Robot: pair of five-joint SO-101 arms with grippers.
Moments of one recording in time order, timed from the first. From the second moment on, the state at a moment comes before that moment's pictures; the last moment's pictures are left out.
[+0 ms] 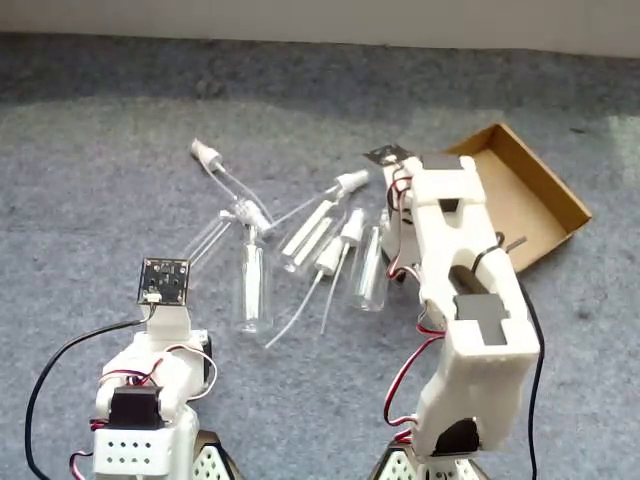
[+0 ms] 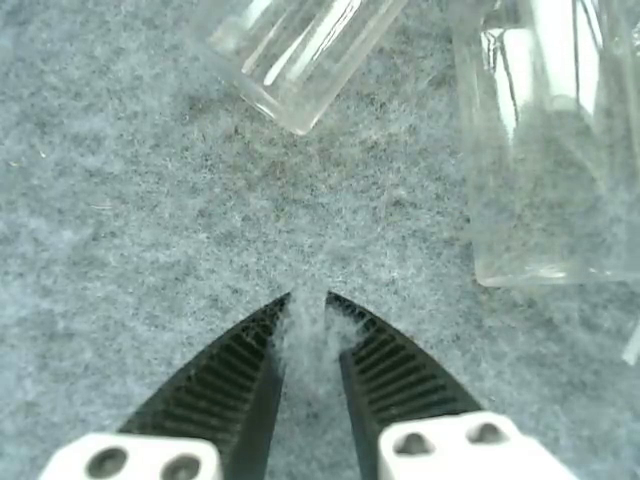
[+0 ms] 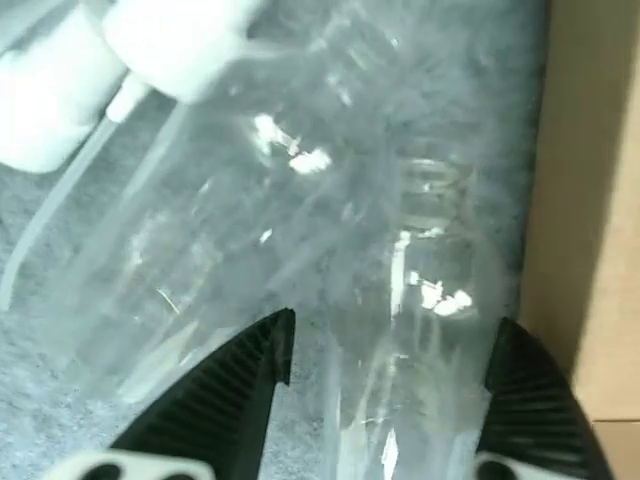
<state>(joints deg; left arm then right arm) -5.7 -104.3 95.9 75.2 5.1 -9.0 20.3 1.3 81.4 25.5</state>
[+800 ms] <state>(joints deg) -5.7 -104.3 95.9 75.2 5.1 -9.0 12.1 1.0 85.9 25.5</state>
